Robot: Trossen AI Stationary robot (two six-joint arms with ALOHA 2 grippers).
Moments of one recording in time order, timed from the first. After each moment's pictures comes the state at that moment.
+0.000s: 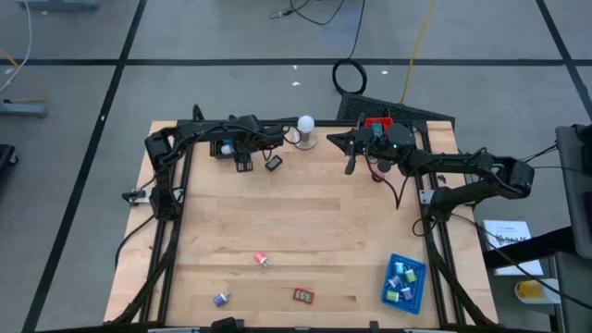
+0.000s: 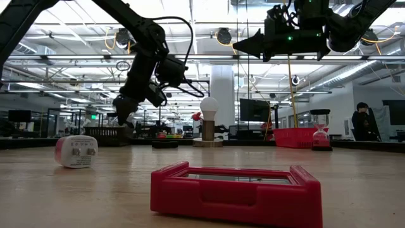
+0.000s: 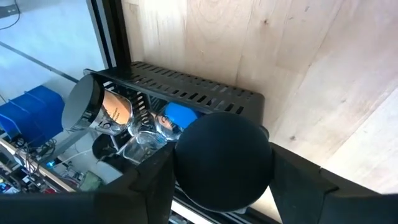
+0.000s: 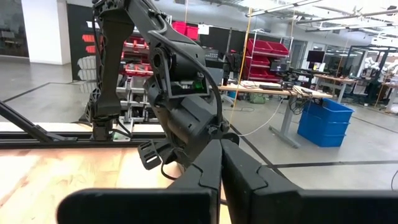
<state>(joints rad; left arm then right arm) 0.49 1.92 1.40 -1.28 -0.53 0.22 -0.48 1.27 0.57 0.80 -0.24 -0.11</state>
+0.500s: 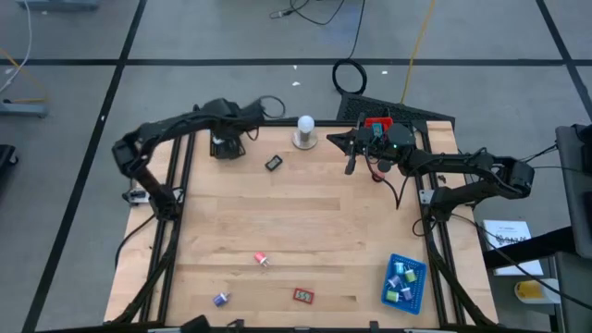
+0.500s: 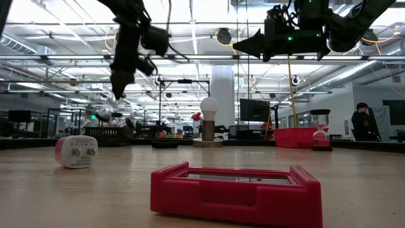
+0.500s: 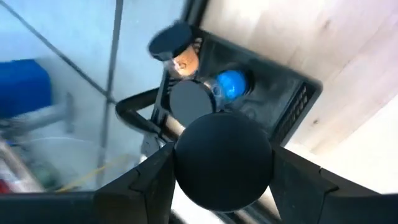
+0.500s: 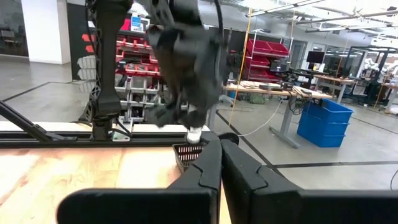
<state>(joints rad) 0.57 1.66 1.40 -1.29 -0.53 0.12 -0.48 1.27 0.57 0.80 -0.24 -0.11</state>
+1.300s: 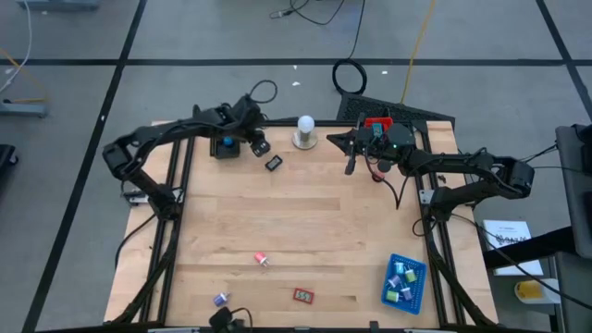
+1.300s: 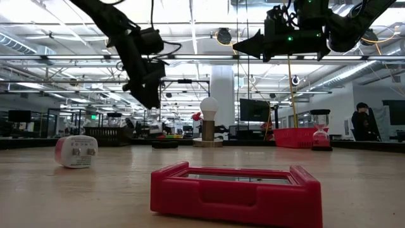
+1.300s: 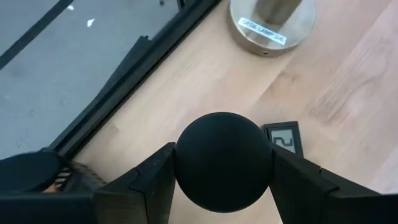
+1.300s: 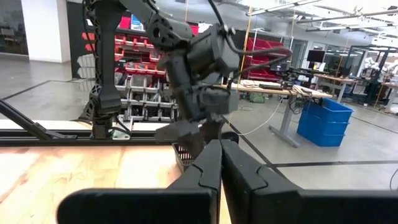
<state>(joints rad) 0.66 1.57 1.12 -0.53 -0.03 -0.01 -0.48 1.27 0.57 0.80 -0.24 -0.12</state>
